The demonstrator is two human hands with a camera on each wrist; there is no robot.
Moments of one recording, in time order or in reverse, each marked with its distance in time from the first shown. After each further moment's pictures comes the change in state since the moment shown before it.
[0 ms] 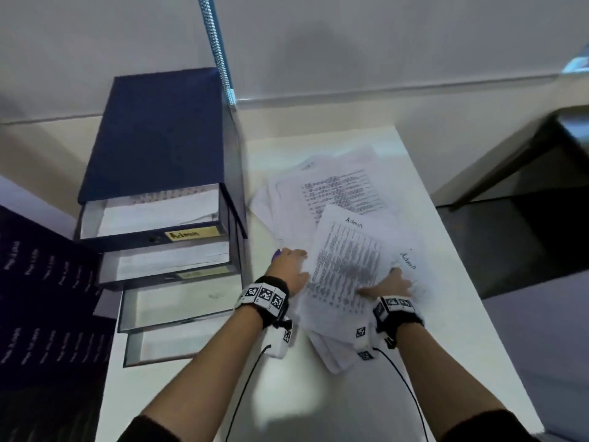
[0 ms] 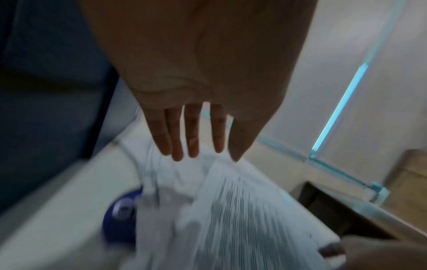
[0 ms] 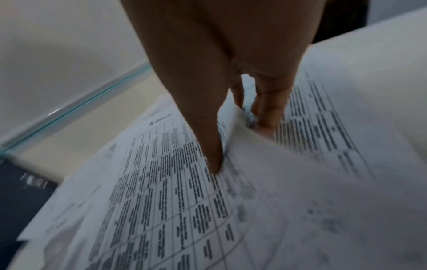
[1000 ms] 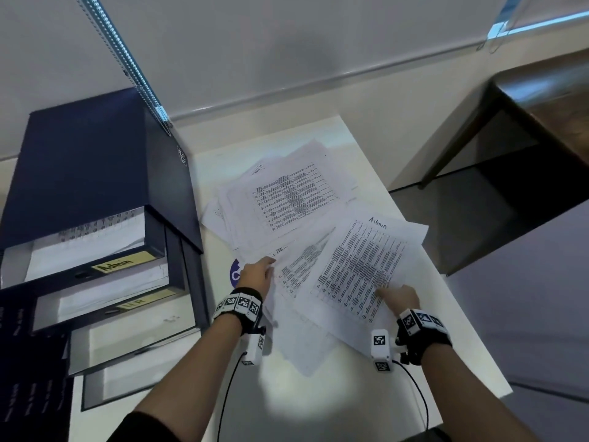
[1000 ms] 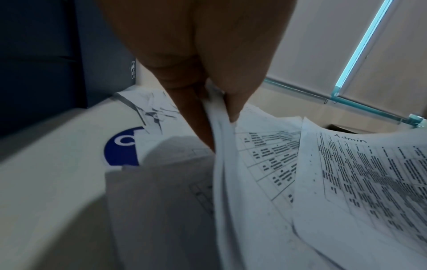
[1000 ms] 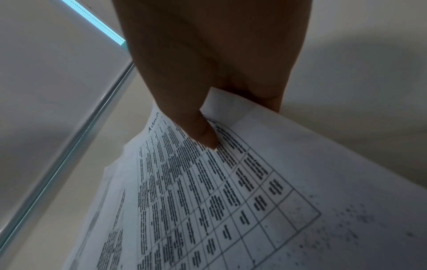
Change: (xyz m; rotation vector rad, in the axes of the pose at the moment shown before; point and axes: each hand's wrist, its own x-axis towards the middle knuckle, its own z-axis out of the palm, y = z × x) left_hand 0.036 0.017 0.051 -0.045 0.166 -0.096; right_hand 0.022 0.106 -0.065 0.314 -0.023 0.242
